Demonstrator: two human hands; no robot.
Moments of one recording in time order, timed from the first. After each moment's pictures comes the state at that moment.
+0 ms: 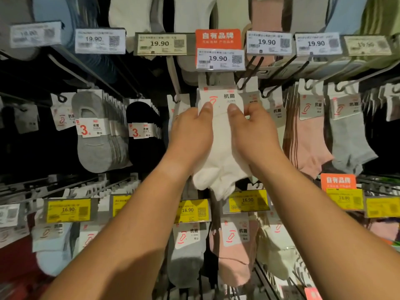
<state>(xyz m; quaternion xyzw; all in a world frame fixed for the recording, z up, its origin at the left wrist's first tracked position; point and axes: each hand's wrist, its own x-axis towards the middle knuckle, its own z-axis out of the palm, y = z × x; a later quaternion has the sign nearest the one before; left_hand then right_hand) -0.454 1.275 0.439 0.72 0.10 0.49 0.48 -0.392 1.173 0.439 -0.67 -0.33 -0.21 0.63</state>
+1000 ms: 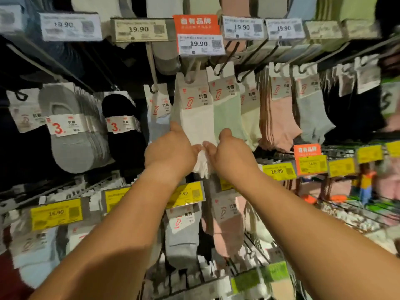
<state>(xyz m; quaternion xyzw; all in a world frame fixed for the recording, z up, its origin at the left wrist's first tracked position) -0.472 1.291 0.399 0.92 0.23 0.30 0.02 -0.402 1.180 0.375 -0.87 -0.27 -0.25 0.32</state>
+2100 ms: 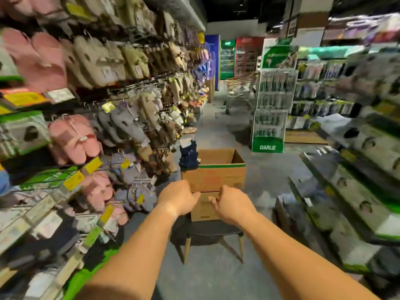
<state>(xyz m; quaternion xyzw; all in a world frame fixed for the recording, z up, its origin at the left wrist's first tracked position) -0.373 0.517 0.158 0.92 -0.35 -0.11 0.13 -0.488 0.412 0.140 -0.92 0.35 -0.03 0.16</state>
